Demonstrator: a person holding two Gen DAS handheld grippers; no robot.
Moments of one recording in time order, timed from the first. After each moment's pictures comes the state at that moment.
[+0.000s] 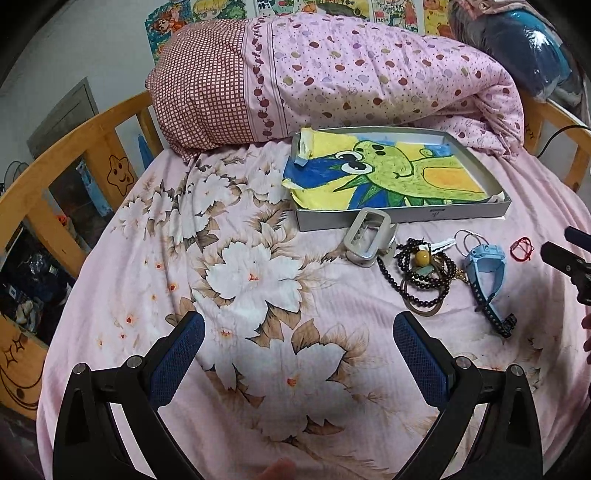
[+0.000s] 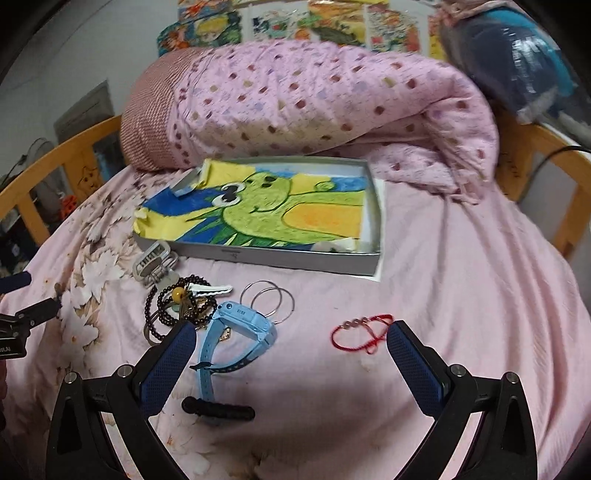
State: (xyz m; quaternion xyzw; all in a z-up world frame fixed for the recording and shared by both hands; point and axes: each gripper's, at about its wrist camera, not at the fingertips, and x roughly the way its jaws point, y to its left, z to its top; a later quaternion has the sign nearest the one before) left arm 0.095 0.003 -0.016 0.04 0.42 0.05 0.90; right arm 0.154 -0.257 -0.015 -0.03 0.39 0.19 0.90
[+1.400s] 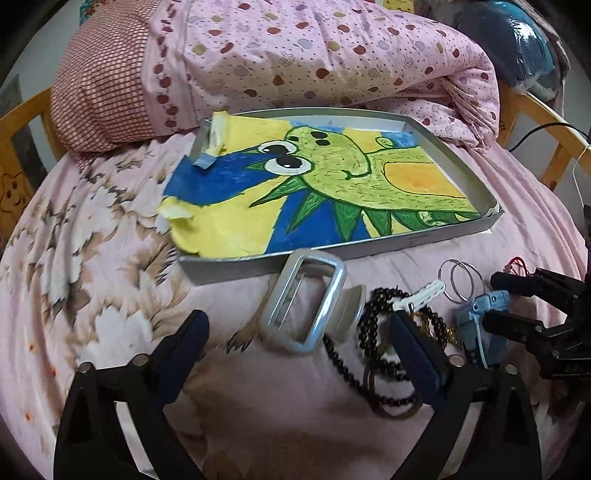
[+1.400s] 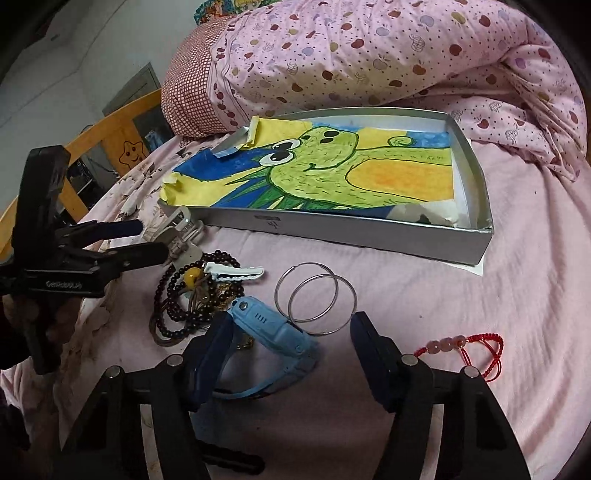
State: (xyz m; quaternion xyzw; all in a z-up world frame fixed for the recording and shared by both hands) left arm 0.212 -0.014 -0.069 0.01 0.45 -0.08 0.89; right arm 0.205 -0.240 -0.077 0.01 0.43 0.32 0.84
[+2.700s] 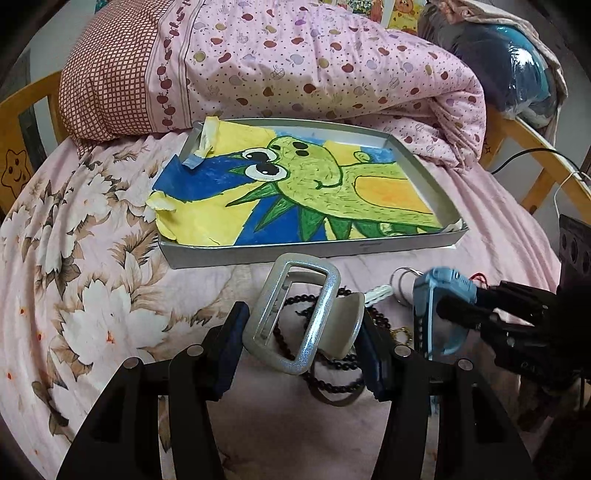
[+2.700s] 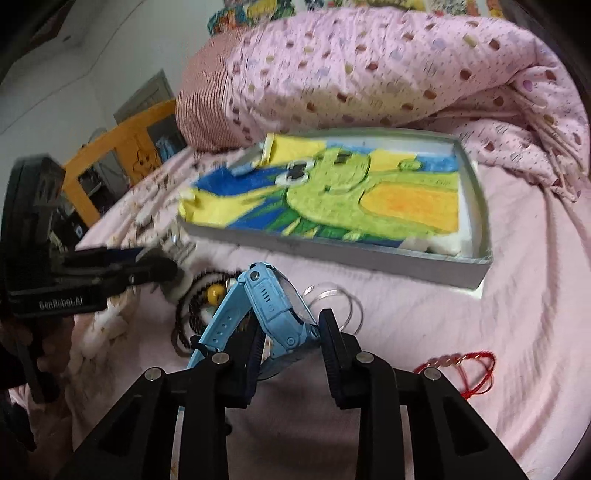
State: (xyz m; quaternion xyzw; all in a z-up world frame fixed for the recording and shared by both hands) left arm 0.185 -0.033 -0.040 -0.04 0.44 -0.08 0.89; right arm 0.199 -0.242 -0.054 0.01 0.40 0.33 0.86
